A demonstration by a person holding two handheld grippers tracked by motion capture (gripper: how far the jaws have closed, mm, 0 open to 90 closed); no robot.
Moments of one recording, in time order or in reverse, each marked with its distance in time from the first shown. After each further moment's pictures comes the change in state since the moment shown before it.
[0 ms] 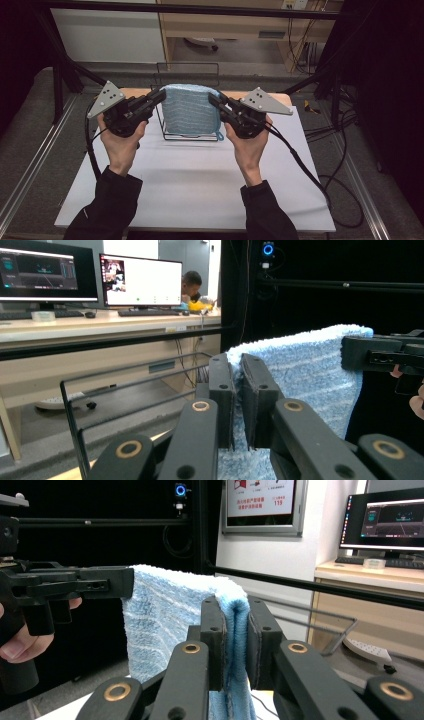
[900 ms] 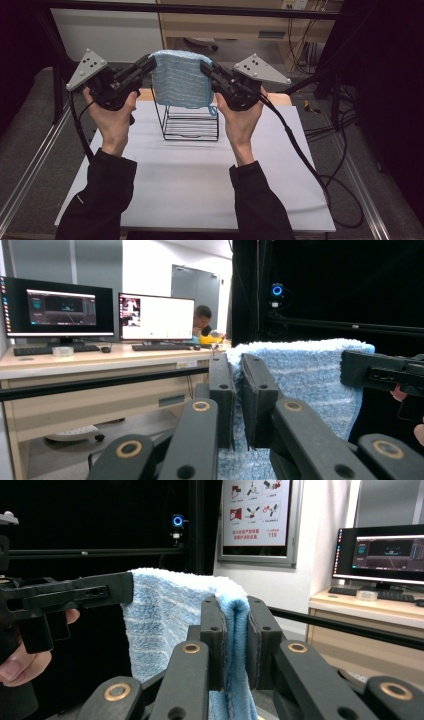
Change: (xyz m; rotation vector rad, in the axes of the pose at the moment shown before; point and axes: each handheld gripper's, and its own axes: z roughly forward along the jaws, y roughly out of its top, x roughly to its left) left arm 0.015 0.056 0.008 -0.124 0.044 -0.005; right arm 0.002 0.058 0.028 -0.086 -0.018 -0.020
